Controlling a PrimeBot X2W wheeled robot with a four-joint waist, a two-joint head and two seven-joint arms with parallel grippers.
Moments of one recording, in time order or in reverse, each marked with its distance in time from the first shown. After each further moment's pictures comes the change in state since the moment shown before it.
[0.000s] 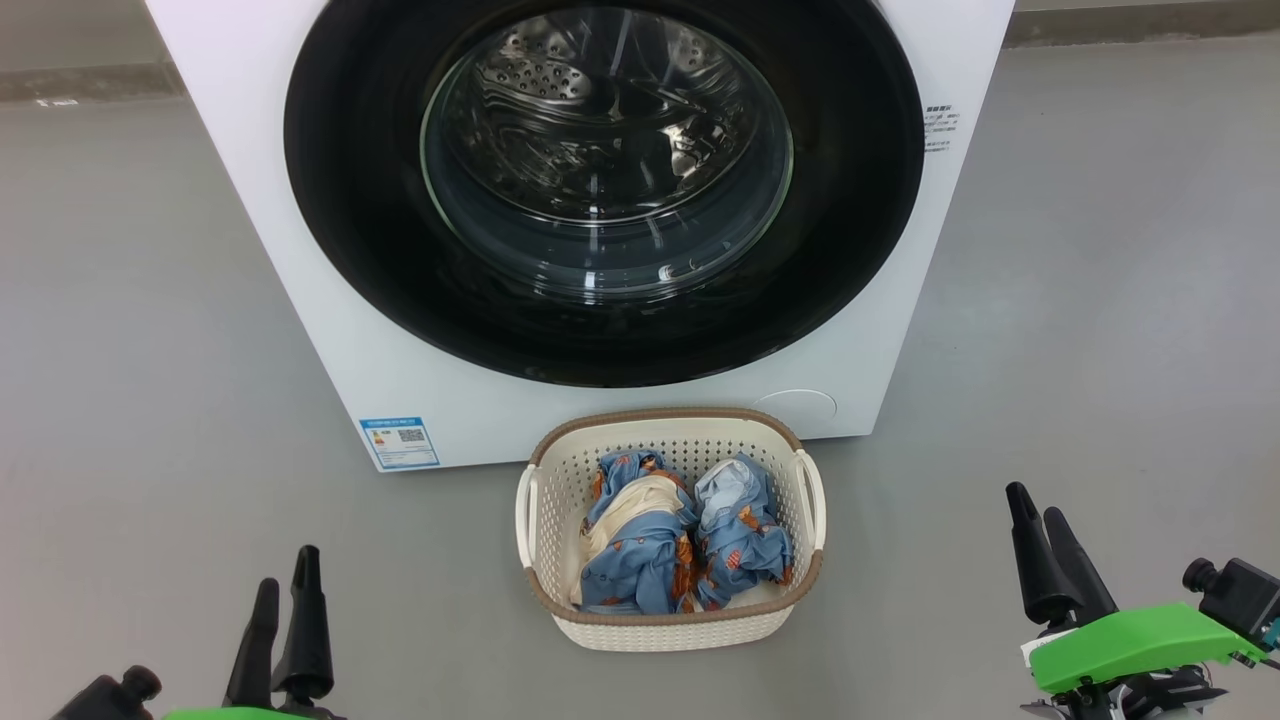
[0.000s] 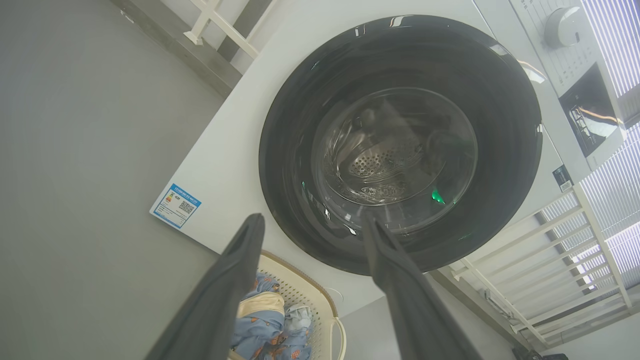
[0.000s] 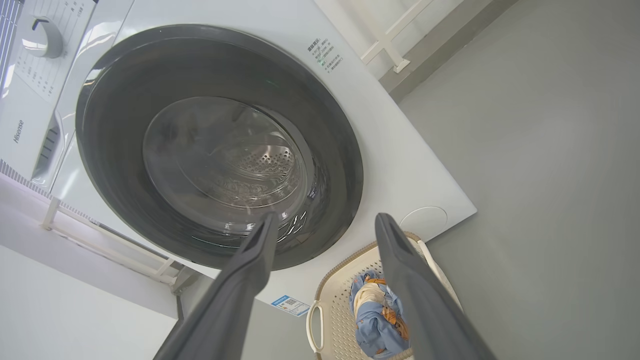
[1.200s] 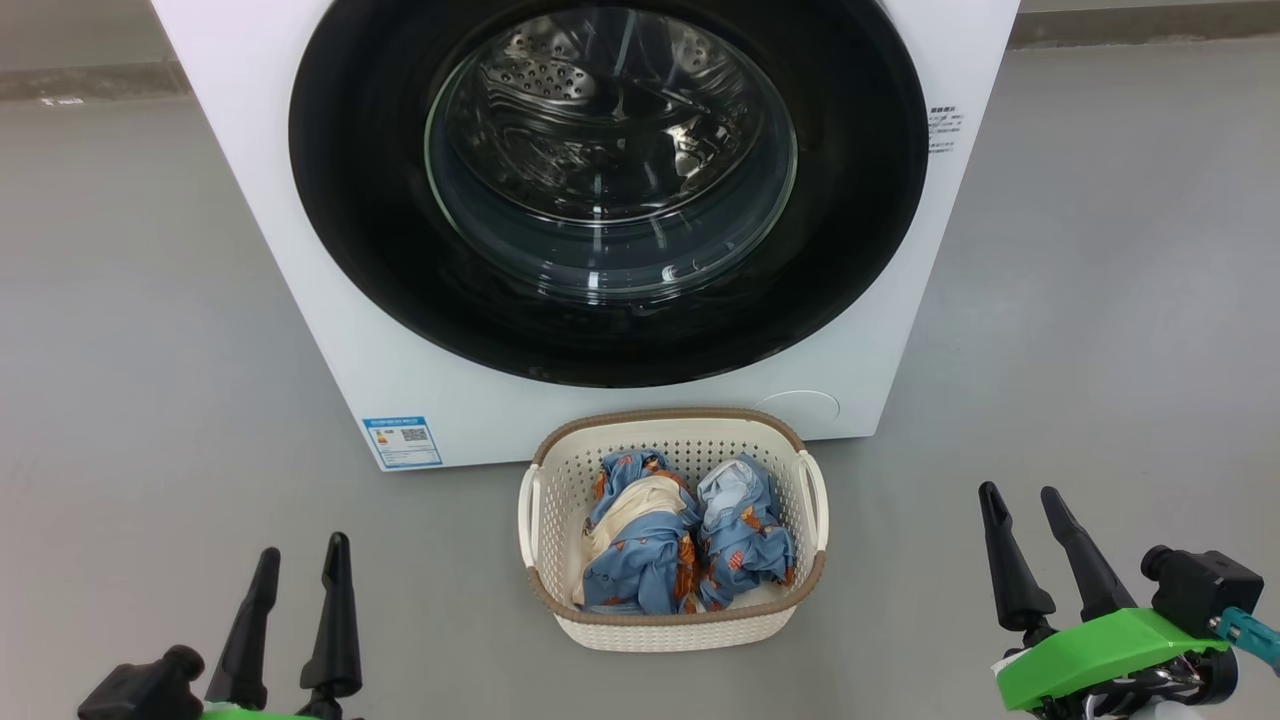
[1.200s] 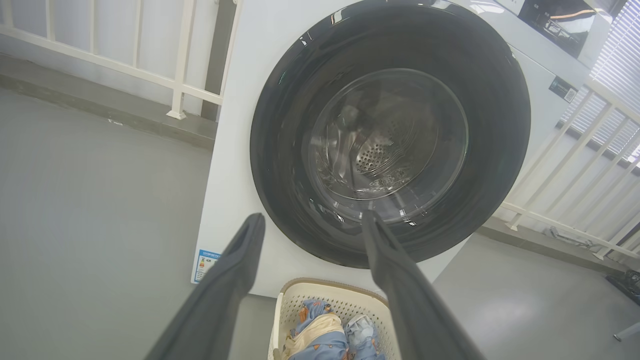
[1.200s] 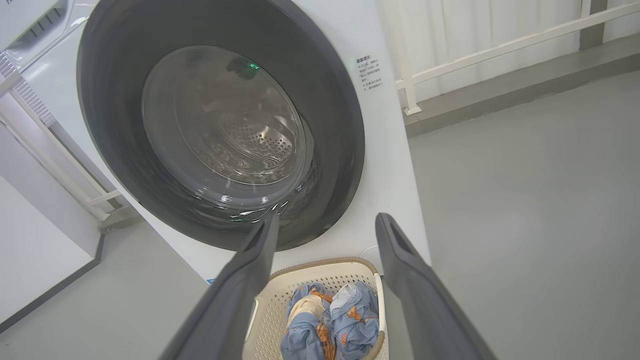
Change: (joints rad) left arm -0.001 0.022 -0.035 -0.021 0.371 -0.016 -0.096; right arm -0.003 0.008 -0.005 -0.001 -0.419 0.000 -0.052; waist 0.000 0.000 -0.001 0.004
